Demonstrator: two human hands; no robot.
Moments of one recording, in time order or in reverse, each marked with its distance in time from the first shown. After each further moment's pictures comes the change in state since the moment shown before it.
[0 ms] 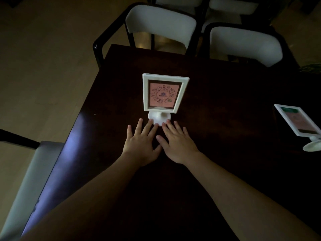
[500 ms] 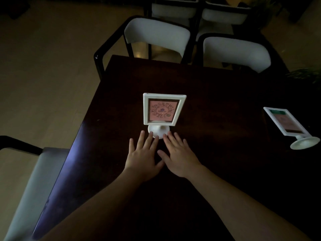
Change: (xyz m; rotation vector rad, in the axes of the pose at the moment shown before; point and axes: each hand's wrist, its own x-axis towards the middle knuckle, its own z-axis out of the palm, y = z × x) left_hand -0.044 0.018 -0.005 0.003 -0.024 0.013; right_hand -0.048 -0.006 0.003 -0.021 0.002 -0.019
